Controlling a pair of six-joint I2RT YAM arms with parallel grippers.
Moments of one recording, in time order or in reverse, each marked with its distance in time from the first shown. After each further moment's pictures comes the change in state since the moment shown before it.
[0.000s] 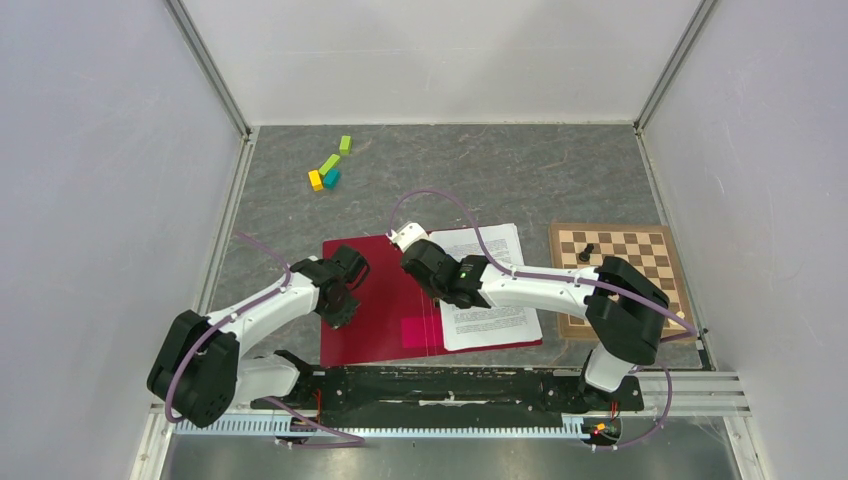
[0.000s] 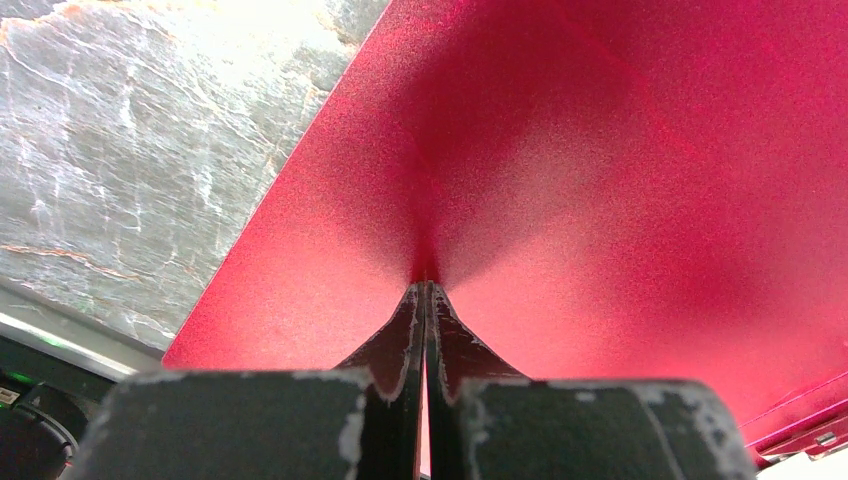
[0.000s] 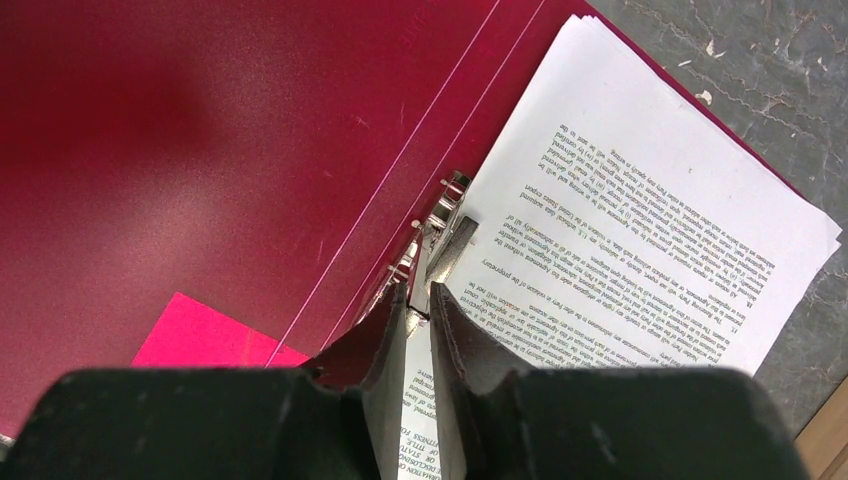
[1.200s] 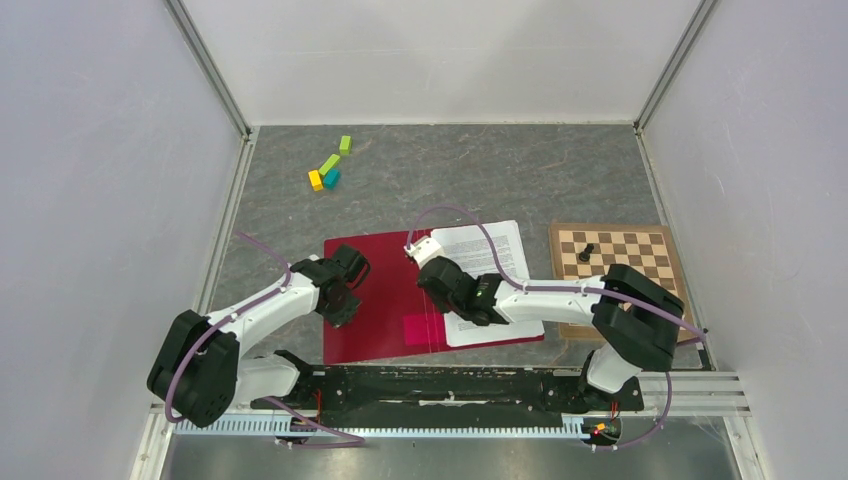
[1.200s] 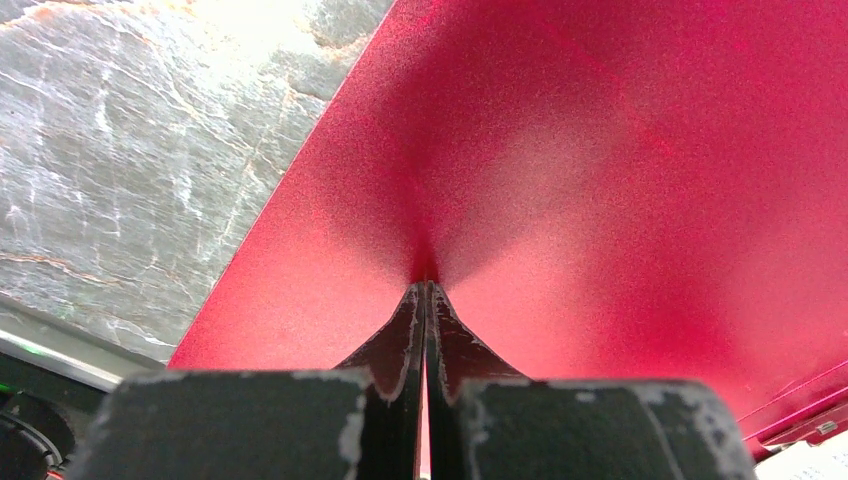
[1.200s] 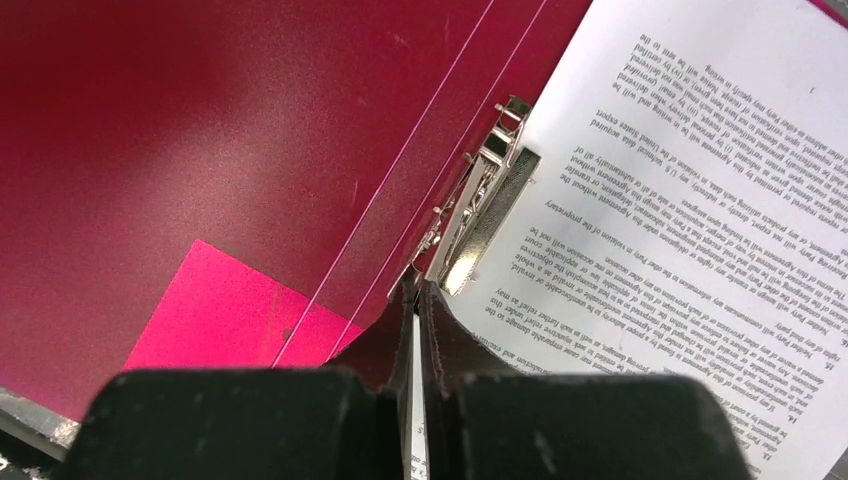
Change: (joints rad) left arm 0.000 0.001 0.000 0.019 0.004 -0.001; right arm 0.005 -0.077 -0.229 0.188 -0.053 0.082
